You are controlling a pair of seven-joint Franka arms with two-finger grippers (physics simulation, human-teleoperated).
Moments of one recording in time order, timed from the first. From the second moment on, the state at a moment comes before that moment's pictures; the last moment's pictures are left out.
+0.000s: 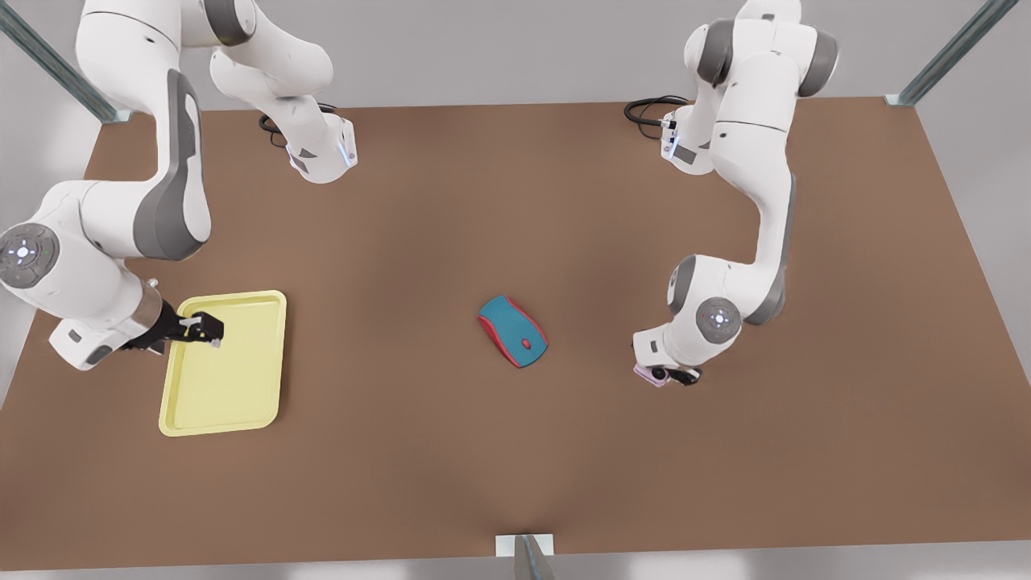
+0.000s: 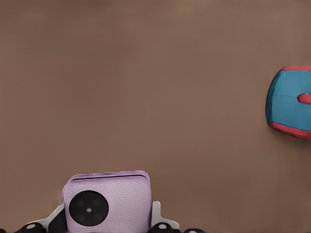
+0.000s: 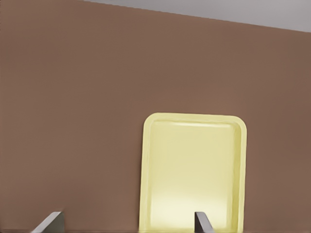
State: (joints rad) left arm -0.47 0.61 0.12 -1.56 -0.16 2.15 0.41; right arm 0.07 0.26 -0.08 -1.48 -0.03 1.76 -0.13
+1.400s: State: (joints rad) left arm -0.65 1.17 -0.08 -0.97 -0.17 2.78 -0.87; right arm 0.06 0.25 -0.08 -1.53 -0.04 1.79 -0.13
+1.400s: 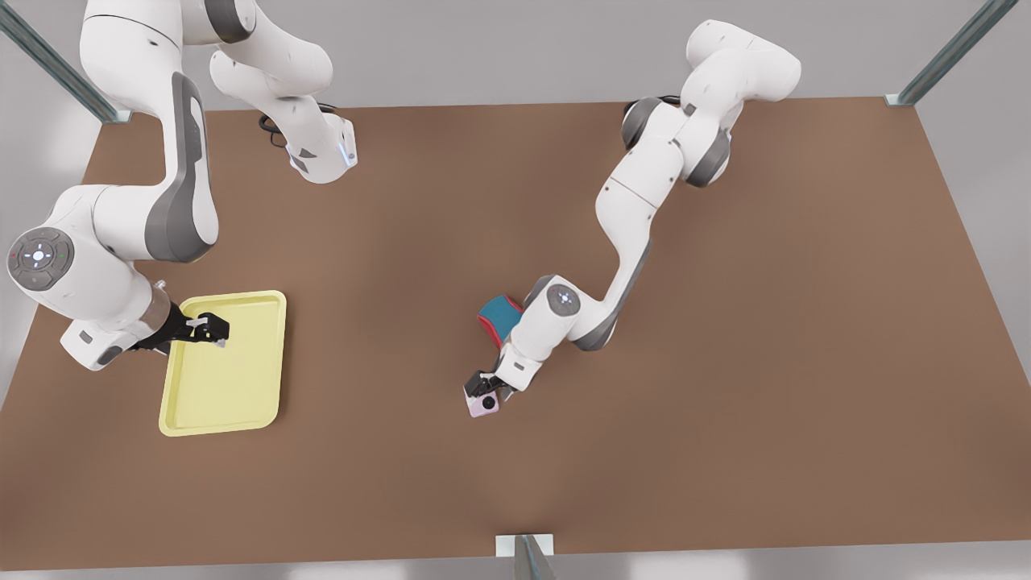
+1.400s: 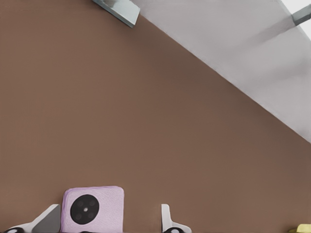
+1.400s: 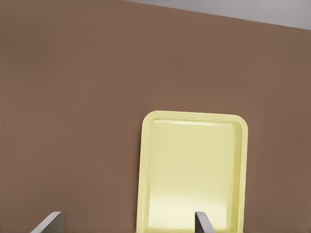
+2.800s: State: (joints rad) left arm -0.13 0.34 0.03 -1.31 0.00 1.46 -0.13; right arm 0.57 1.17 -0.03 -0.95 0.06 2.35 0.30
